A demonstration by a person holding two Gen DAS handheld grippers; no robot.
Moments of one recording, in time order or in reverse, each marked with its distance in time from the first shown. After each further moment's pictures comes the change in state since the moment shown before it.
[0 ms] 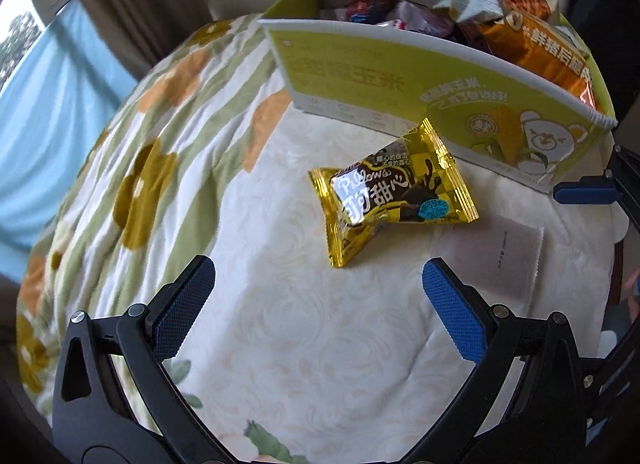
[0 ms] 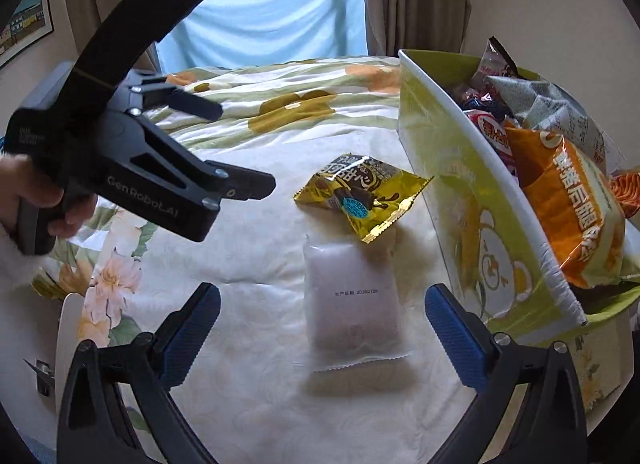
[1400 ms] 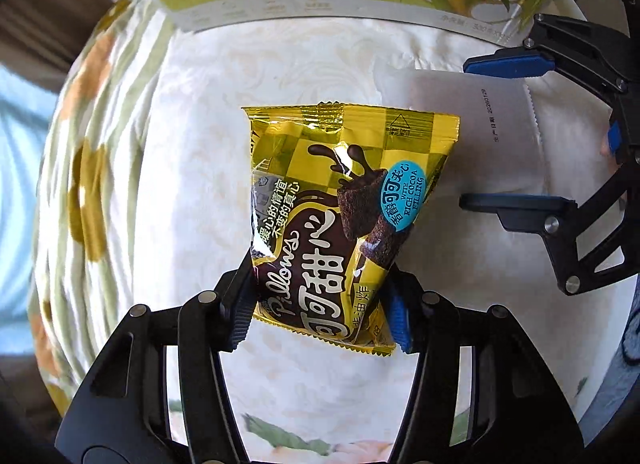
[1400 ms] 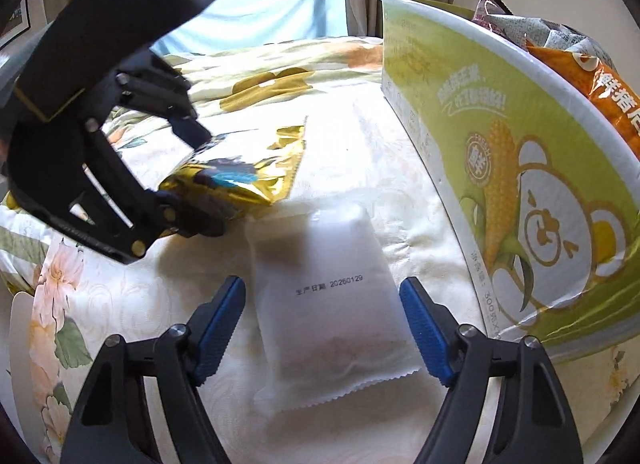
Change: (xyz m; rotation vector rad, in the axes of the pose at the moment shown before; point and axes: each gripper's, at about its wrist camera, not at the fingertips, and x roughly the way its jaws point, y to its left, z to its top) left arm 0.078 -0.004 -0.021 0.179 0.250 -0.135; right arm 0.048 -0.010 -0.021 0.030 0.039 -0.053
